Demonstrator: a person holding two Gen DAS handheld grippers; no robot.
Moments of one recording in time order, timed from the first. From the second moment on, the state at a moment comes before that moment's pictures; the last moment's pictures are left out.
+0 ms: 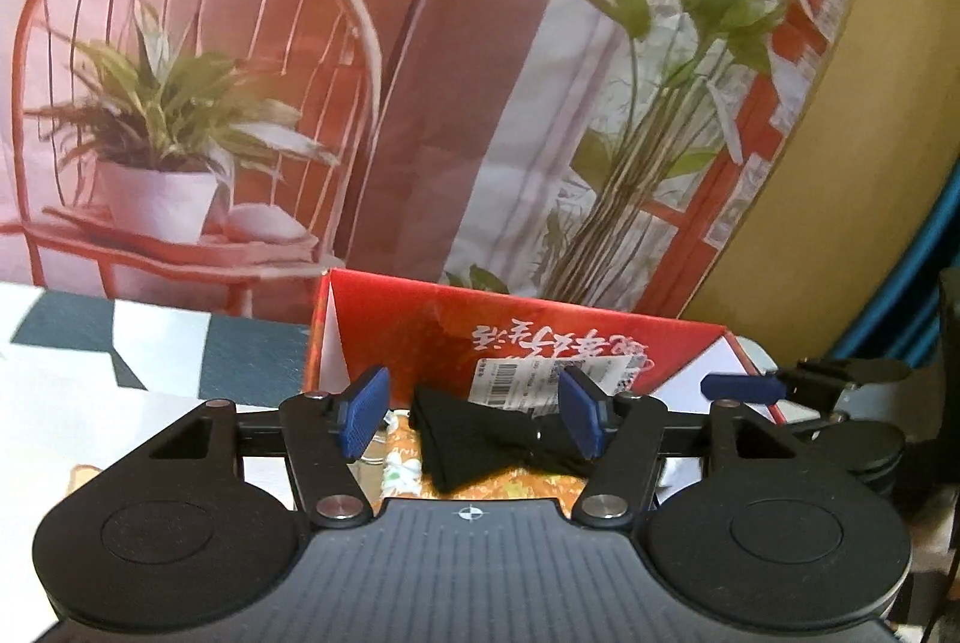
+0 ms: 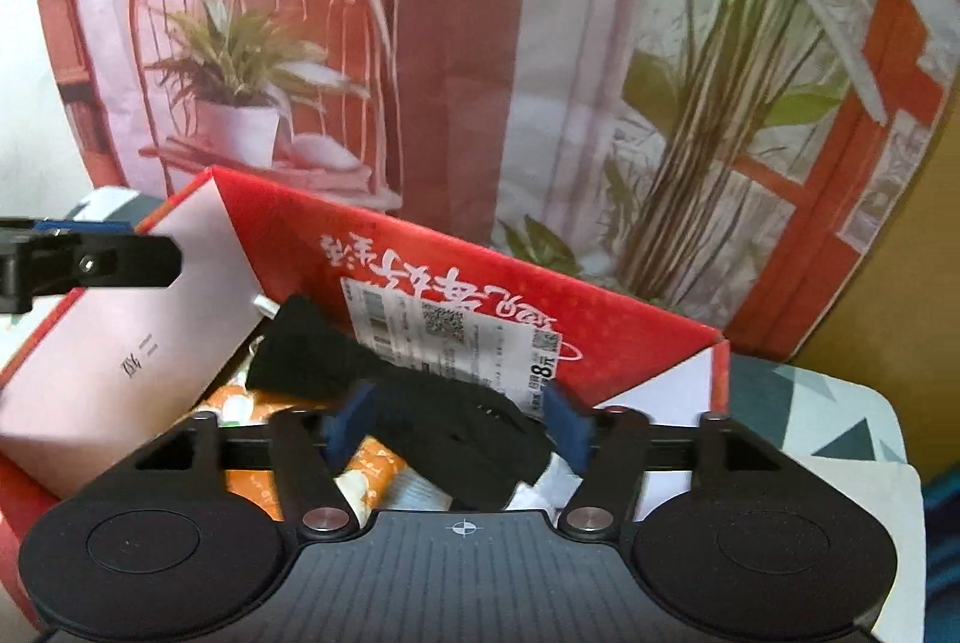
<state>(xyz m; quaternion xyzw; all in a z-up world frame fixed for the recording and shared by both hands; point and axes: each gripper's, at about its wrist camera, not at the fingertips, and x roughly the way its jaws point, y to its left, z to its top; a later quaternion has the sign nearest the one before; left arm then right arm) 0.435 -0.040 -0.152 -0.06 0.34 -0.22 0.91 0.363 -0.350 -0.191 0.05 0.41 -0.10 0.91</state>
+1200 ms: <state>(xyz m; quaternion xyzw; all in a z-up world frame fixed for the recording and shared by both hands) 0.205 0.014 -0.212 0.01 0.39 -0.20 0.90 0.107 -0.254 -0.212 0.14 0.32 -0.10 0.93</state>
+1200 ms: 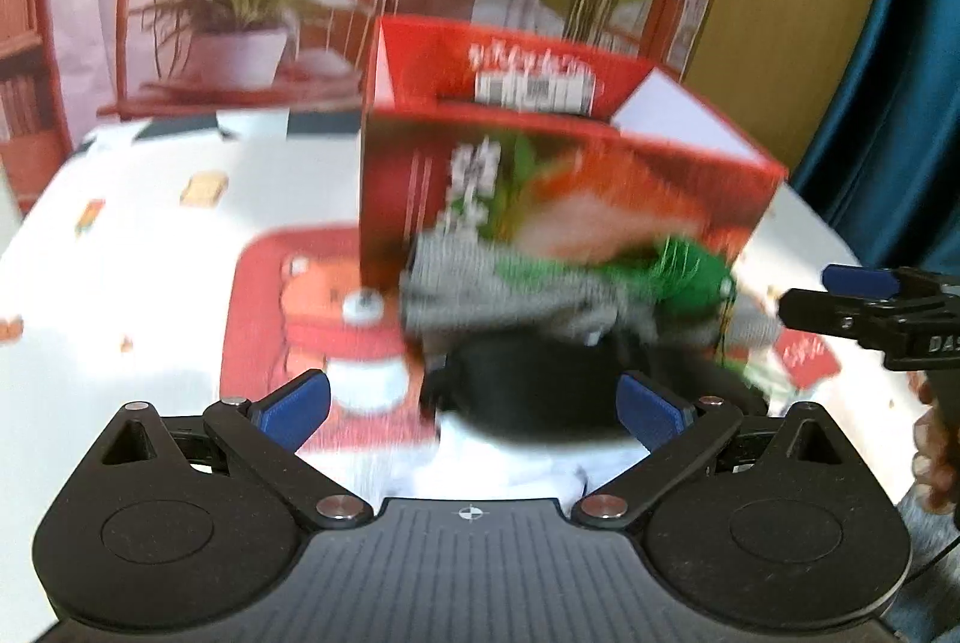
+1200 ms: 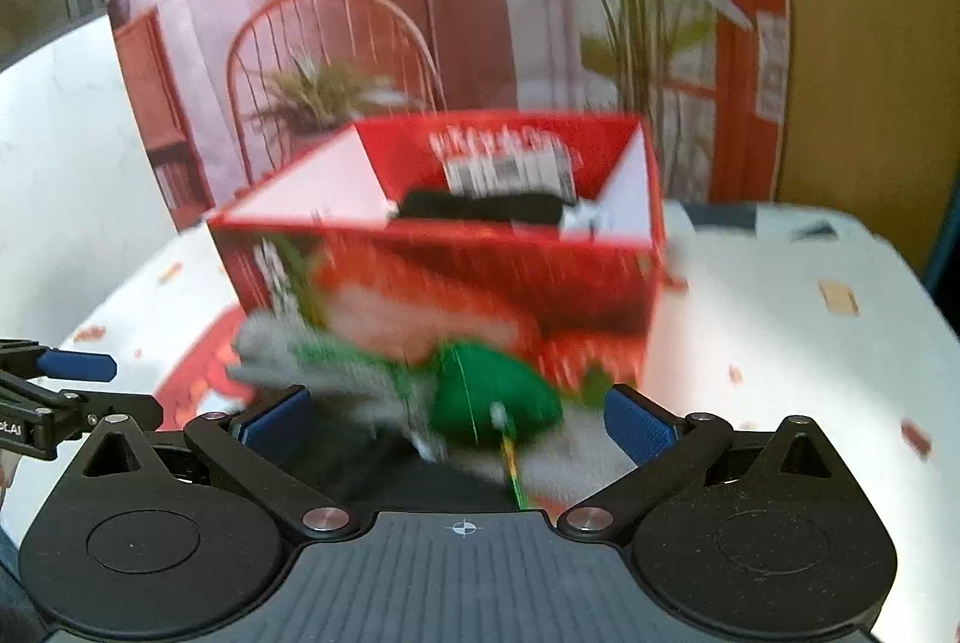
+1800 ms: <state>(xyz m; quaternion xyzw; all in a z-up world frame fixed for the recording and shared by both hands) 0.195 0.036 -0.264 -0.04 0.44 -0.17 0.88 0.067 -0.250 -0.270 0.18 0.40 -0.10 0.89</state>
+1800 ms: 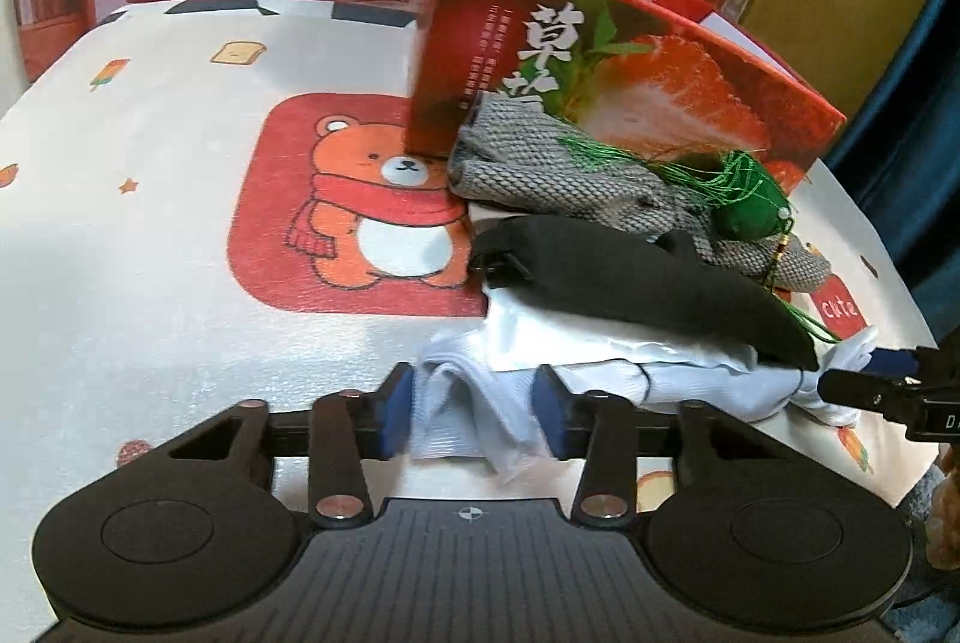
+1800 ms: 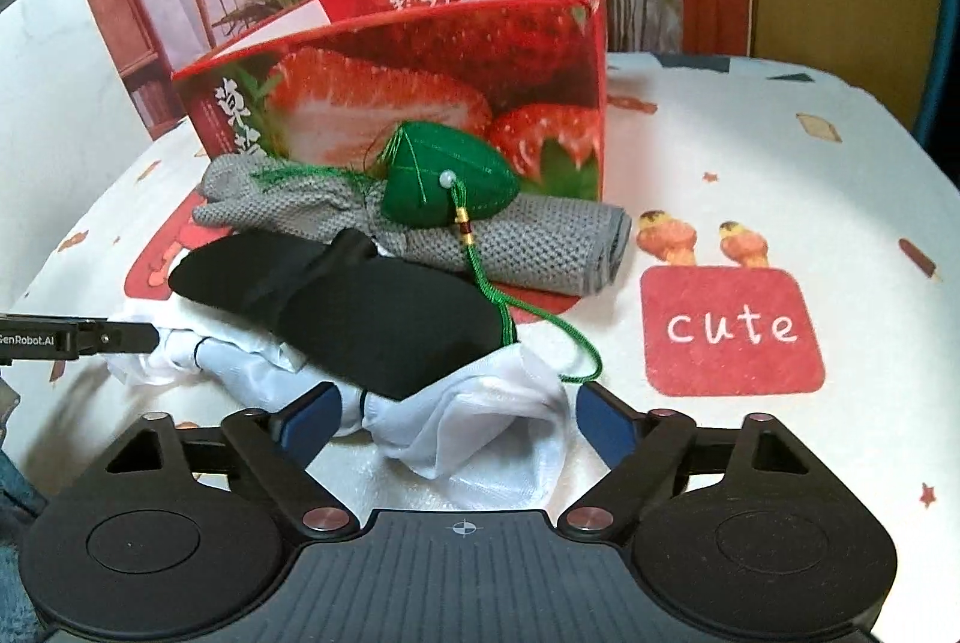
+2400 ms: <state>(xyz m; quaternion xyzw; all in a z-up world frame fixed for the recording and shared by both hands) 0.193 0.034 -0.266 -0.04 0.43 -0.17 0.89 0.077 -0.246 -0.284 0.15 0.41 -0.09 0.90</state>
